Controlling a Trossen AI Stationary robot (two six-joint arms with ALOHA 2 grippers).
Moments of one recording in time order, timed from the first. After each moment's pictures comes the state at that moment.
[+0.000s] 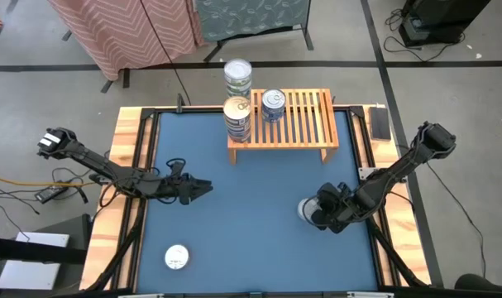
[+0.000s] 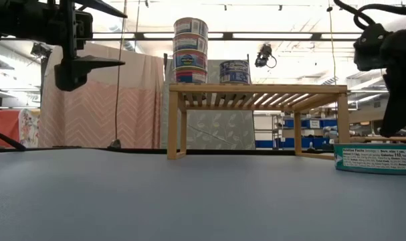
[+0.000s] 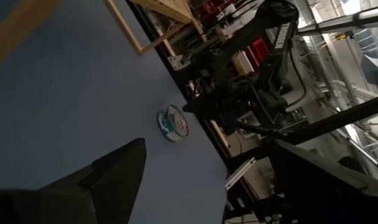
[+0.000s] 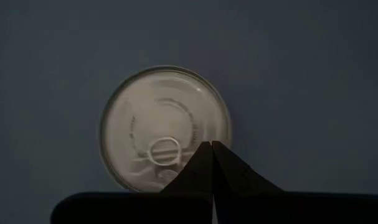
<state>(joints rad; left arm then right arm) -0.40 0.85 0.27 0.44 -0.52 -1.10 0.63 1.27 0.64 -0.73 0.42 1.42</state>
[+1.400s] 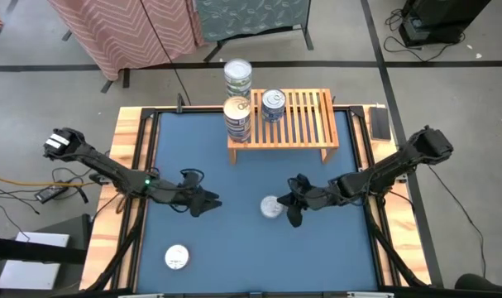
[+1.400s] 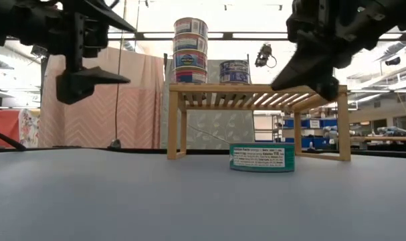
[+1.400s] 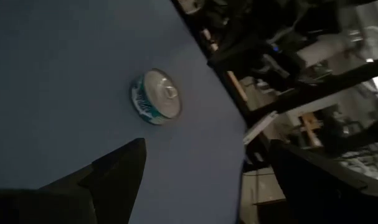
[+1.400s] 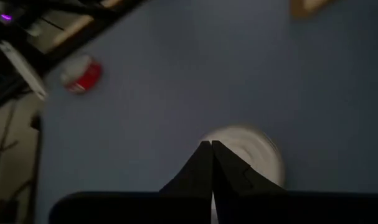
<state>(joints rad) -0.40 1.07 0.35 0.43 -0.37 -1.13 0.35 1.37 0.64 0.11 0.37 0.80</state>
